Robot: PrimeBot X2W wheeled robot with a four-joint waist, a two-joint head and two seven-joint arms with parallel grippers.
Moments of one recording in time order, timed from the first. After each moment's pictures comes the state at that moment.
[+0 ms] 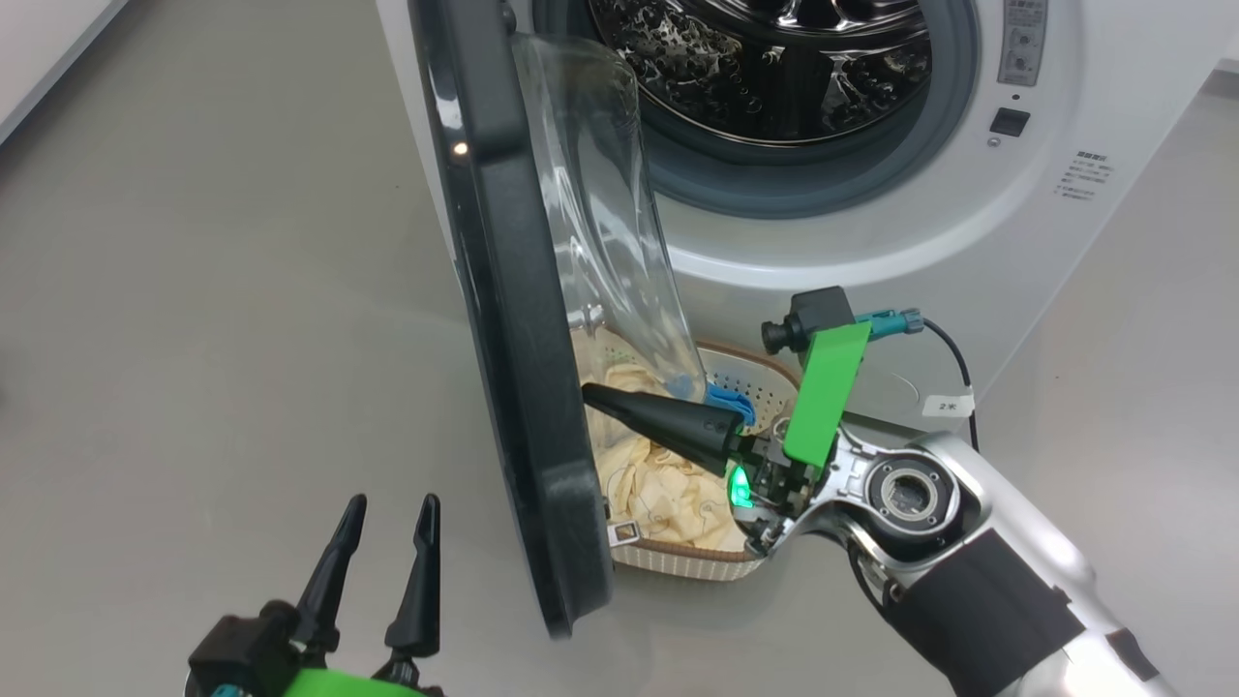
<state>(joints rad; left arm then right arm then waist) 0.03 0.04 -0.17 0.10 -0.30 -0.11 -0.25 -0.50 -0.07 0.58 0.24 1.76 0.13 0.58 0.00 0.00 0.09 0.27</state>
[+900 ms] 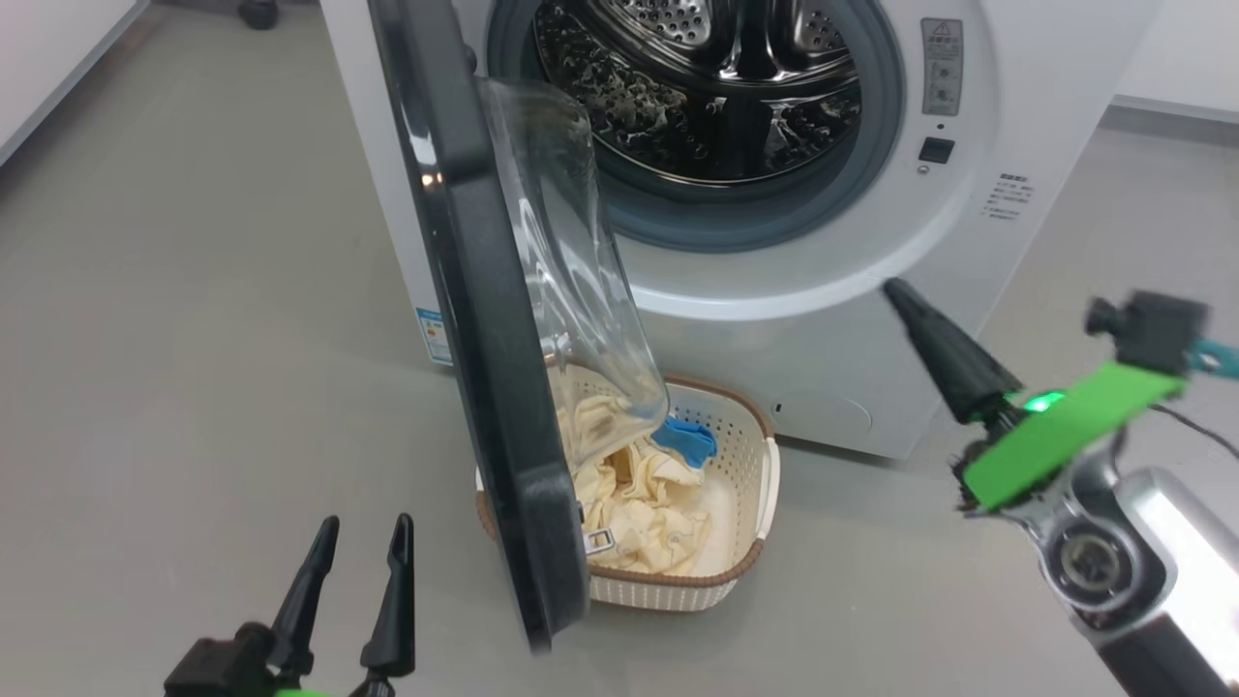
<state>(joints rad) 0.07 0.04 -0.13 0.10 -0.28 -0.11 -0.25 -0.34 -0.35 0.46 0.00 1.19 0.13 0.08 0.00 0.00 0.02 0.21</state>
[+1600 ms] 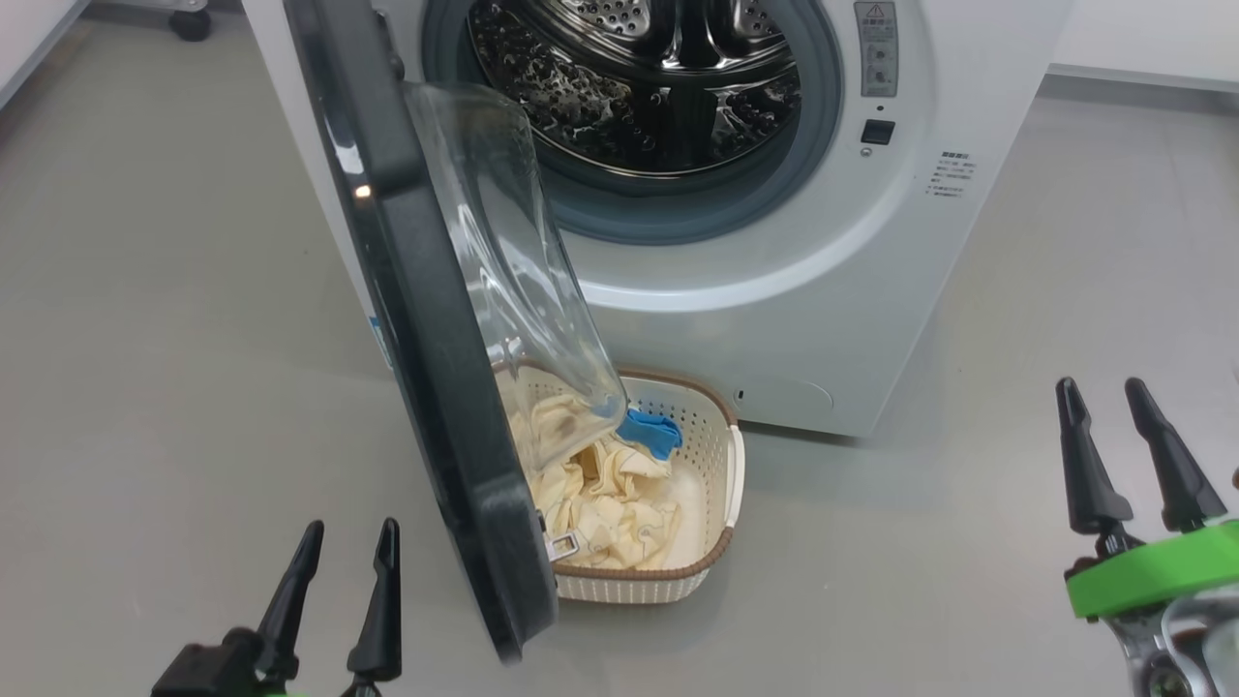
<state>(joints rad) 0.08 0.04 -0.10 0.10 -0.25 -0.12 -0.25 0.00 -0.29 0.08 0.08 0.56 0.13 -0.25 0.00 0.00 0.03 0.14</state>
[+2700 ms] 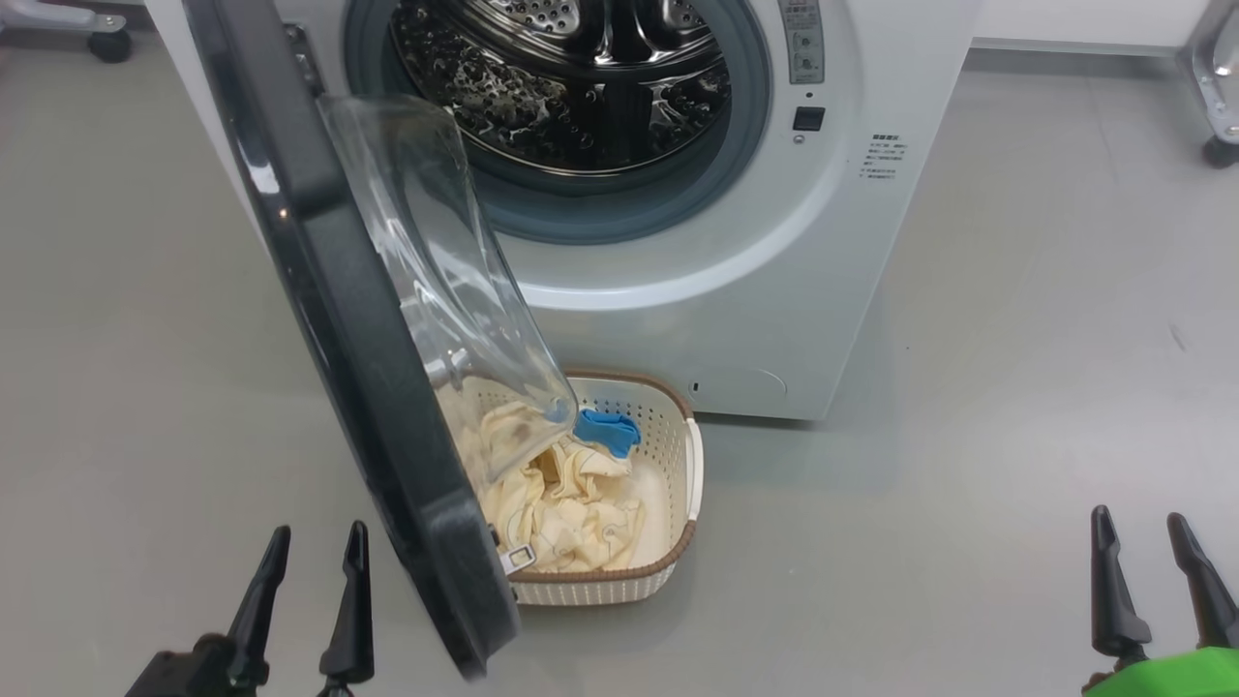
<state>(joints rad) 0.09 0.04 -0.04 0.10 -0.23 -0.12 -0.25 0.20 -0.12 -0.14 0.10 0.29 0.13 -0.25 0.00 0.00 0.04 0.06</state>
